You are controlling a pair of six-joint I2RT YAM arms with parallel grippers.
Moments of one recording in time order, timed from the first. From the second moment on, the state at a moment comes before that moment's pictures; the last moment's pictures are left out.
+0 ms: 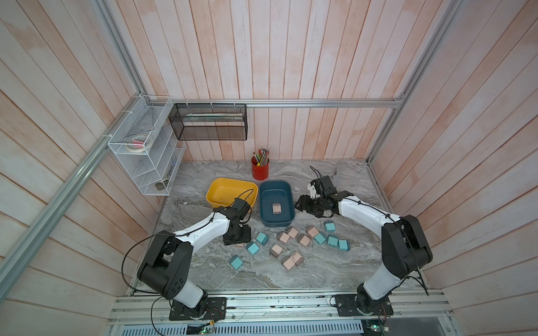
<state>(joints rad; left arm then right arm) -0.49 1.56 0.93 -0.78 0.07 -0.53 0.43 1.67 1.12 -0.43 -0.26 0.60</state>
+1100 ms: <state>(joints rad) -0.49 1.82 1.63 -0.96 0.03 -0.47 0.43 1.67 1.10 -0.43 -0.24 0.60</state>
